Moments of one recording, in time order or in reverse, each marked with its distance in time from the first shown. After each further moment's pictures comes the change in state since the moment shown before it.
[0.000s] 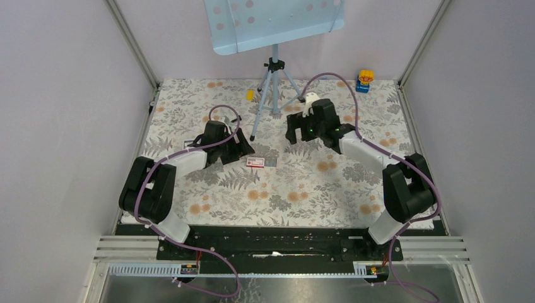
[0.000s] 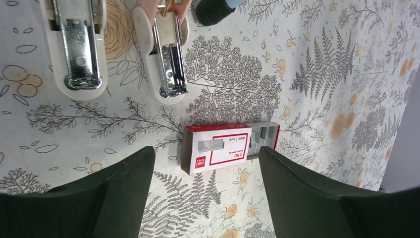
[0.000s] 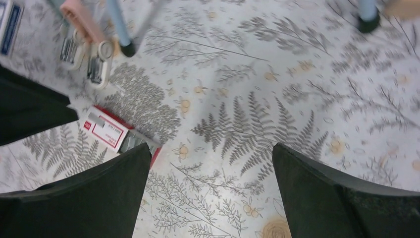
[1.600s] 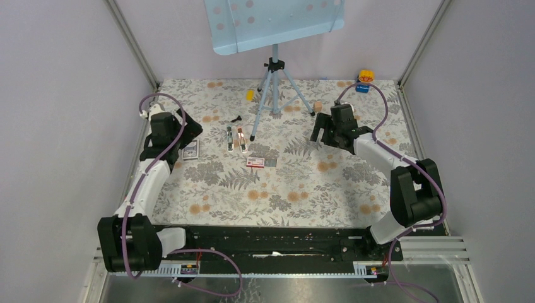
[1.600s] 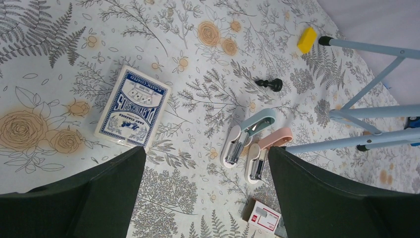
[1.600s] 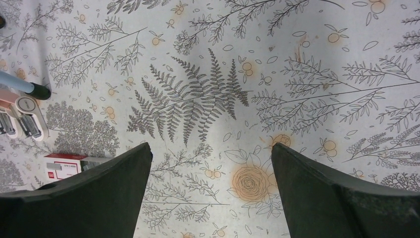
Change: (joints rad) left arm 0.350 -0.423 0.031 -0.225 -0.307 0.041; right arm -0.154 -0.061 -0.092 -0.159 0.196 0.368
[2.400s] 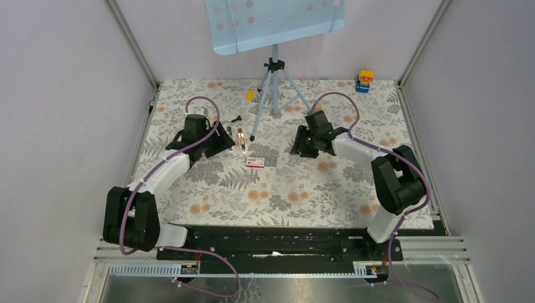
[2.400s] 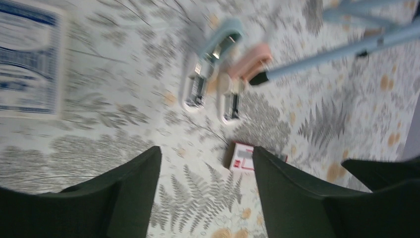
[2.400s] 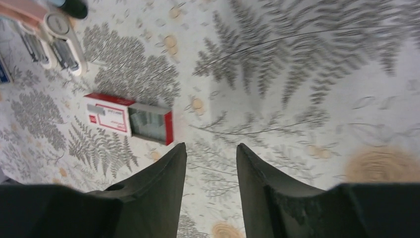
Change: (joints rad) left arm -0.217 0.166 0.011 -0.021 0.192 0.011; right arm 0.153 0.145 0.057 -0.026 -0.169 0.149
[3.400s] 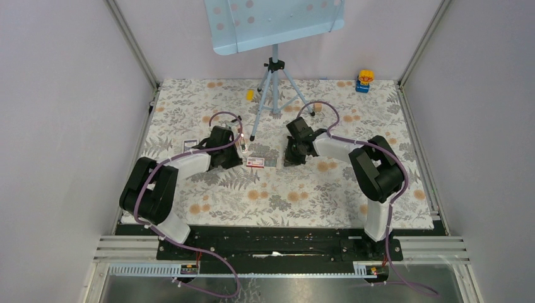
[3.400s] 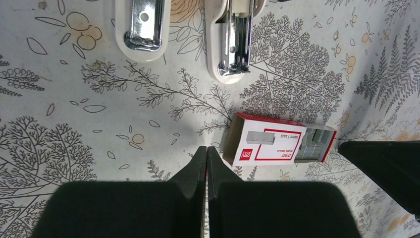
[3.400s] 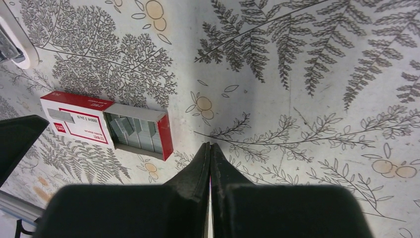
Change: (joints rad) left arm -0.190 0.253 -0.057 0.127 -0.086 -0.077; right arm 0.130 0.195 0.111 -0.068 0.029 0.100
